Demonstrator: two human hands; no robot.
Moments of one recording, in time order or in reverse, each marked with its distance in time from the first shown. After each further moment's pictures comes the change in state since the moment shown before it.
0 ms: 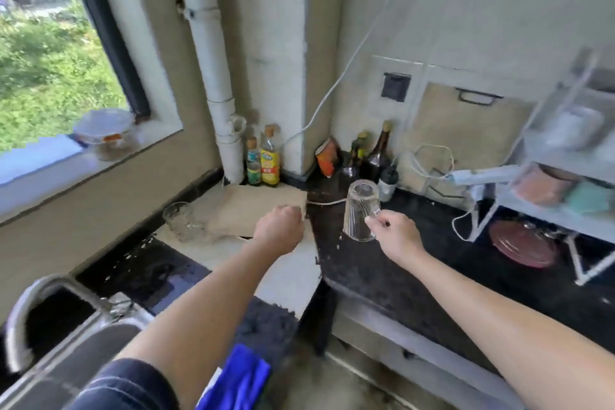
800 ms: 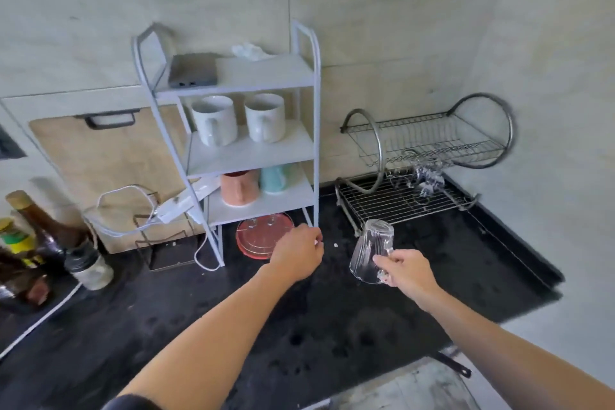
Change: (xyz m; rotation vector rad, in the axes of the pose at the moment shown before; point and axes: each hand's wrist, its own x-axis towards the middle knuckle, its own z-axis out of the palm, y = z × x) left_hand 0.056 0.572 0.227 -0.115 -0.339 0.877; right_hand -0.100 0.444 -0.327 0.270 0.500 0.787
